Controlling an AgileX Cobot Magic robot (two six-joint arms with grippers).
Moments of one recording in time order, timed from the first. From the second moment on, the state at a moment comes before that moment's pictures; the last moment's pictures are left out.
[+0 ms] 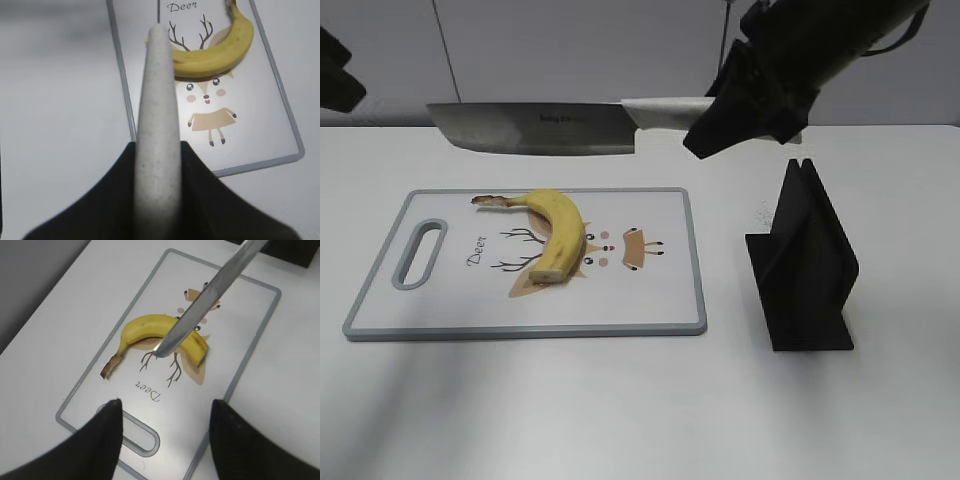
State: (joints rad) left arm -0.01 1.38 -1.26 -0.66 1.10 1.37; right arm 0.37 1.73 -1.44 0.68 1.03 -1.21
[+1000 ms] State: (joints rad) left arm -0.14 1.59 -1.27 -0.55 1.00 1.43; right arm 0.40 1.90 -1.50 0.81 1.01 -1.40
